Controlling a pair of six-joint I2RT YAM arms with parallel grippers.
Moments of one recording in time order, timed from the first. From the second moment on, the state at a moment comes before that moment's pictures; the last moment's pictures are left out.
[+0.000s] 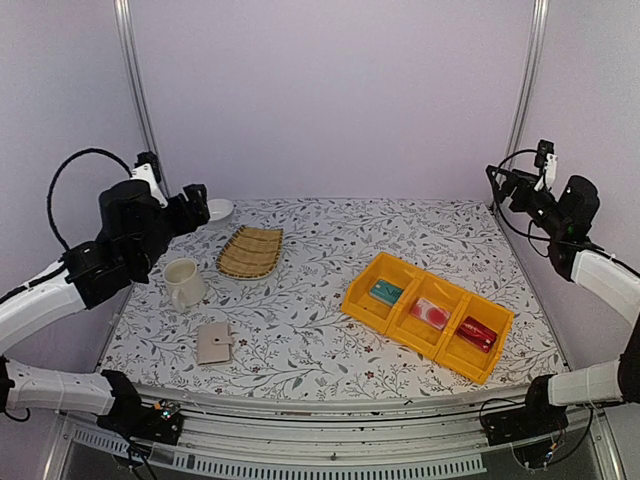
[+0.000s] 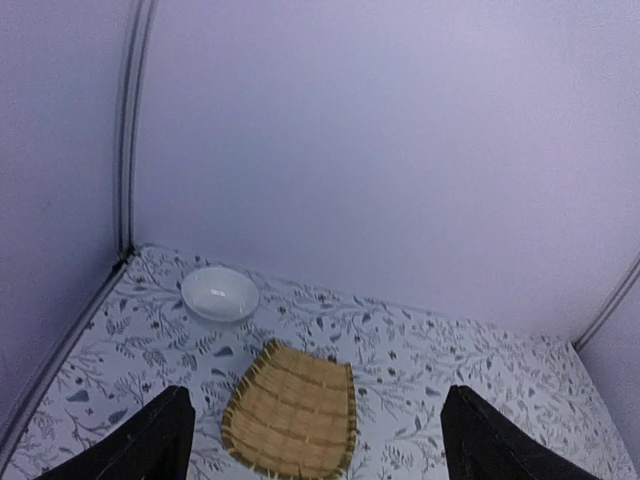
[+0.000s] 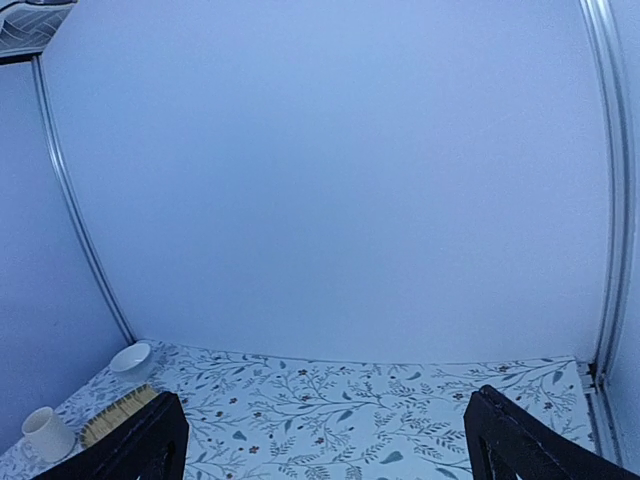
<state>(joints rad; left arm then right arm) -0.68 0.96 0.86 0.02 -0.71 -0.37 -0.08 1.18 0.74 0.59 -0.45 0.31</state>
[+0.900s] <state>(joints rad) -0.59 1.39 0.64 -0.55 -0.15 -0.87 0.43 1.26 1.07 0.00 -0.35 0.23</state>
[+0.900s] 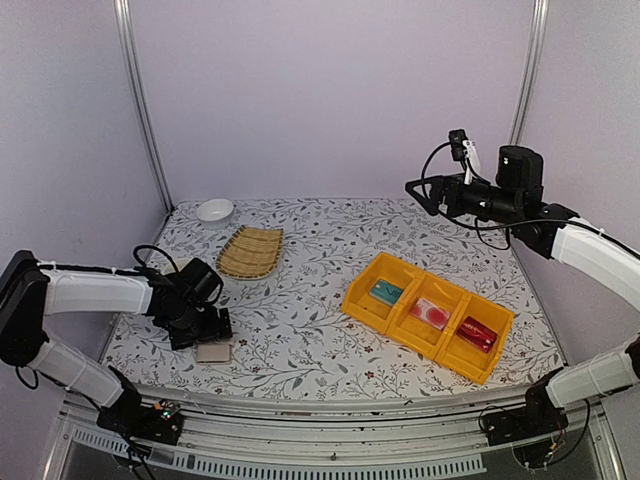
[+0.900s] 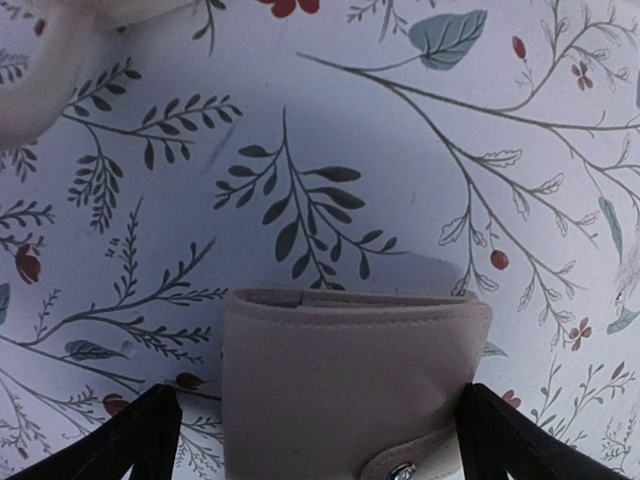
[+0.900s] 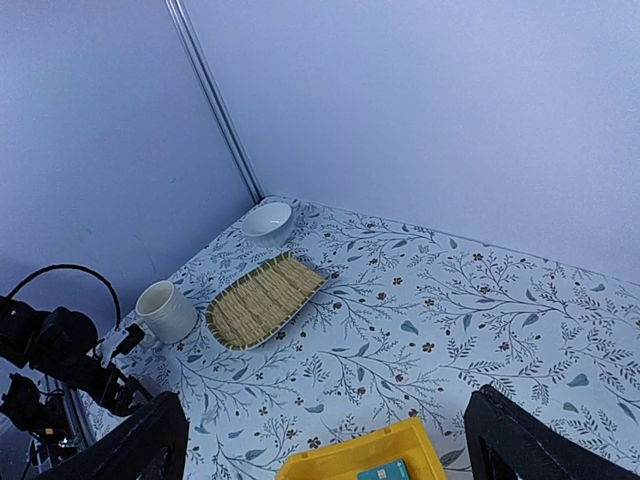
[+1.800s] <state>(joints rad) -0.67 1.44 0.57 -0.17 -0.09 -0.95 0.48 1.51 1.34 0.11 -0.36 0.23</state>
